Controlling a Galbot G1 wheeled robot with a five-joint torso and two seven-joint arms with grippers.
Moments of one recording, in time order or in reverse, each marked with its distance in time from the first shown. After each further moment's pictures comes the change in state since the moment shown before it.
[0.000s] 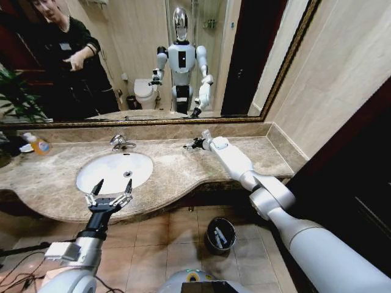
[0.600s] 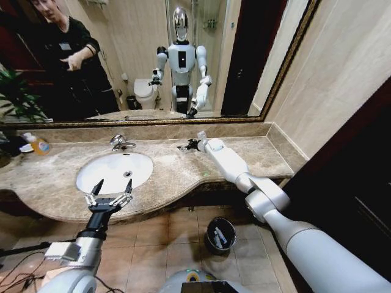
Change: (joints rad) left arm 0.000 0.000 0.000 0.000 0.000 0.000 0.000; right arm -0.045 0.031 -0.004 0.051 0.073 -0.001 0.027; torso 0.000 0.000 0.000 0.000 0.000
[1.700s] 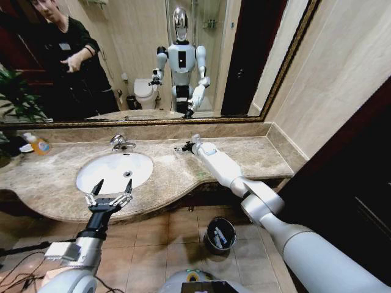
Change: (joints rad) left arm 0.000 0.000 0.000 0.000 0.000 0.000 0.000; right arm -0.016 0.042 -0.034 -0.002 0.063 -0.036 0.191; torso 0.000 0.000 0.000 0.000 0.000
